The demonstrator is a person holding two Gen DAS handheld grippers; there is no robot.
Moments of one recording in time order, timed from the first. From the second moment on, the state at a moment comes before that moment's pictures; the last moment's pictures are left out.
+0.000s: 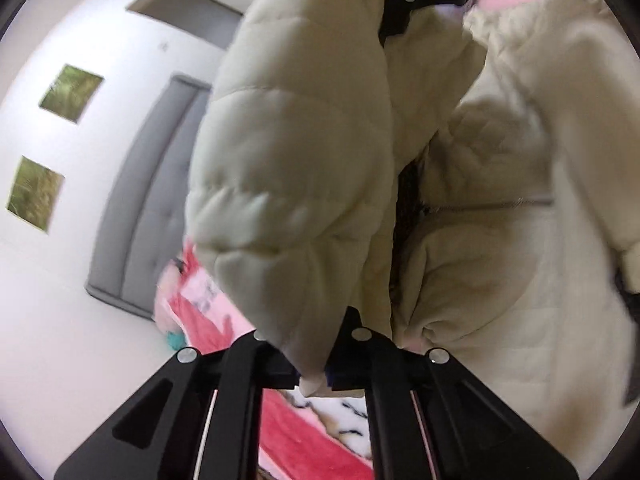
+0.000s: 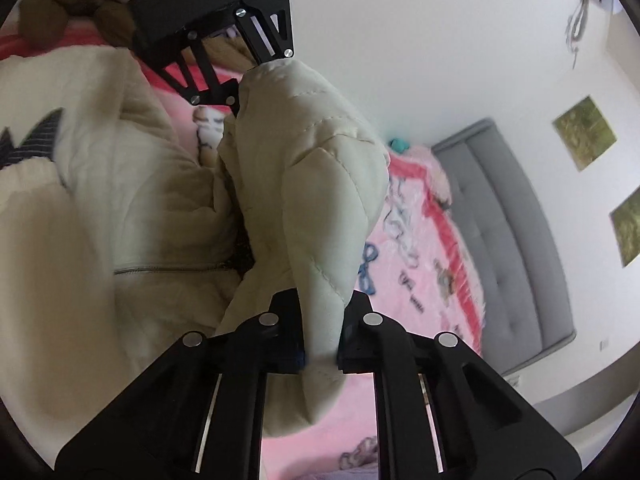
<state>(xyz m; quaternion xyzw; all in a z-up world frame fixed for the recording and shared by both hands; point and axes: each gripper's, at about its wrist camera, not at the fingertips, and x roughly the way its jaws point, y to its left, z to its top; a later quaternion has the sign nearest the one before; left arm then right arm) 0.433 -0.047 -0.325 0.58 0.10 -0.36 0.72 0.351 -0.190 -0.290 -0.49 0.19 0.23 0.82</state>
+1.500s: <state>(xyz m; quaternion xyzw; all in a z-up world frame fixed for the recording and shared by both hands) 0.337 -0.027 -0.284 0.05 0.35 -0.21 0.91 0.240 -0.247 -0.266 0.03 0.32 0.16 0.93</state>
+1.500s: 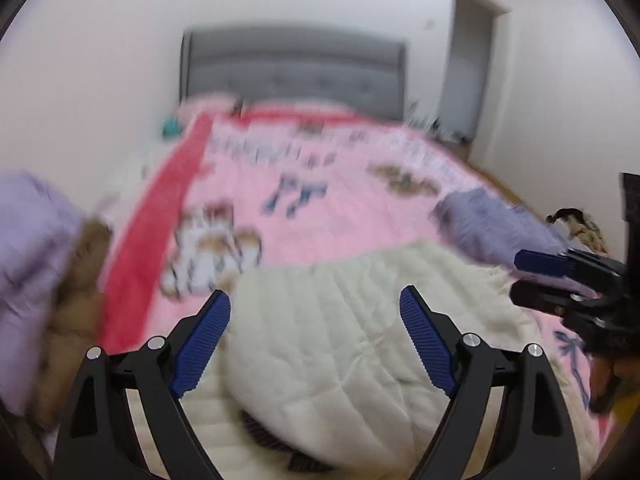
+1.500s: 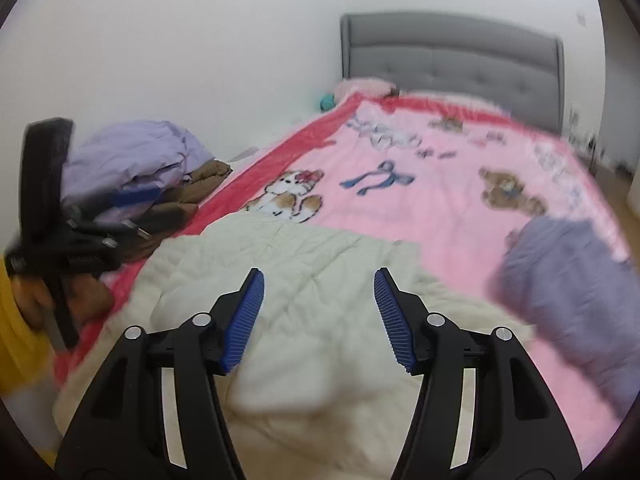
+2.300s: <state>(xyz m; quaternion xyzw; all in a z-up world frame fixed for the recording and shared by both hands) 0.280 -0.007 -0.367 0.10 0.35 -0.22 0.90 0.213 -0.231 -0.334 -0.10 0.35 0.14 0.92</state>
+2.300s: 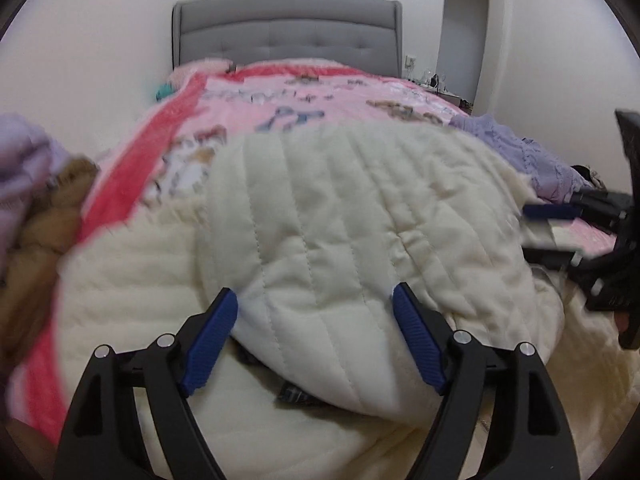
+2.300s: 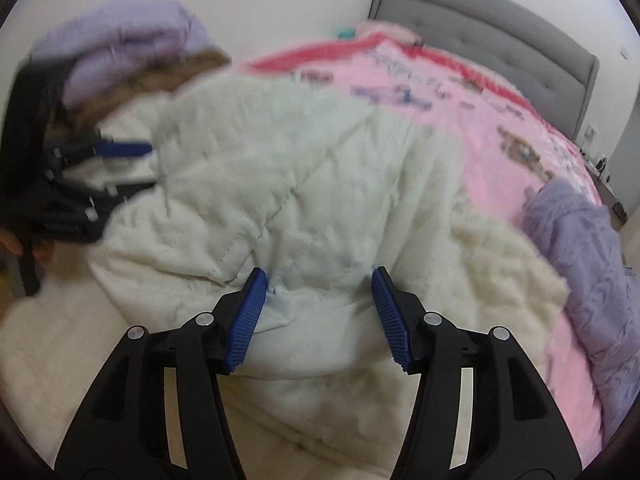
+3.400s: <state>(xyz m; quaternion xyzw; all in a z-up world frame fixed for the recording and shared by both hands) 0.308 0.013 -0.390 0.05 0.40 -0.26 0.88 0.279 -0.301 -0.372 0.02 0.48 0.15 0.87</state>
